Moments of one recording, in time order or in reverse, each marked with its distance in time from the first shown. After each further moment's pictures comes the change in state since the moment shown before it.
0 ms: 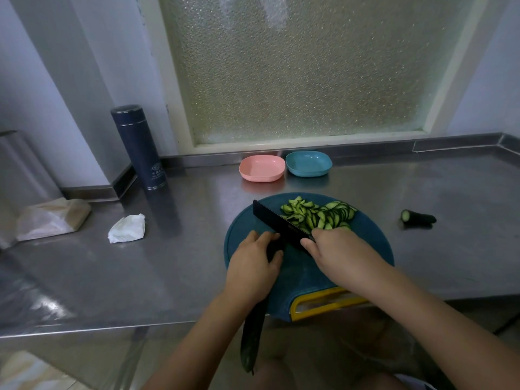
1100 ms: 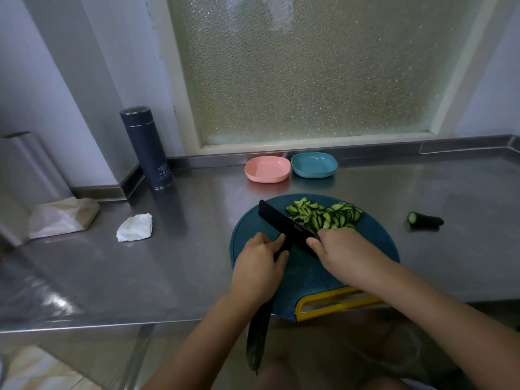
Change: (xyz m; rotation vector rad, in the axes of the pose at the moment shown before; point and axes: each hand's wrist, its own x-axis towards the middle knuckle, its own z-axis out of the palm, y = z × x) left_hand -0.003 0.001 -0.001 0.027 -0.004 0.033; right_hand 0.005 0.001 -0.002 0.071 -0.067 0.033
